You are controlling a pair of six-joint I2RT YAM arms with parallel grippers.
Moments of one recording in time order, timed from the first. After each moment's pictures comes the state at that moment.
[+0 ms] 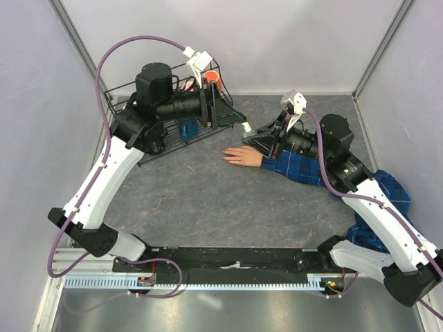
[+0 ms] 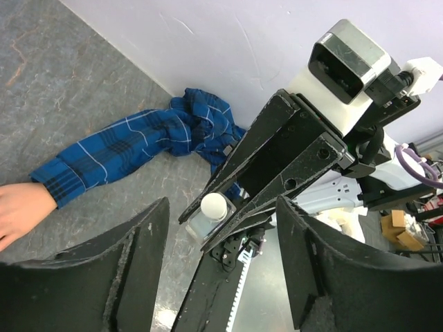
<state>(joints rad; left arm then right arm) -0.58 1.45 1.83 -0.53 0.69 -0.51 0.54 1.05 1.15 -0.07 -0.59 0.21</state>
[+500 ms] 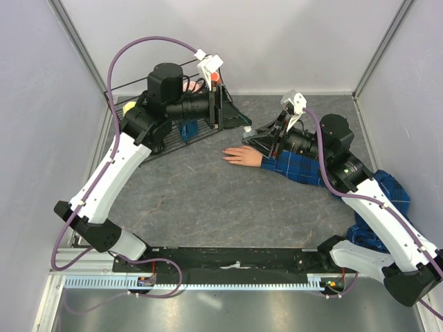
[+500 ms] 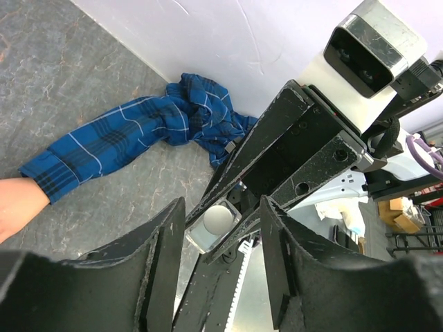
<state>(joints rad) -0.62 1.50 1.85 -0.55 0.69 -0.48 0.54 1.05 1.15 -0.07 -0.59 0.21</state>
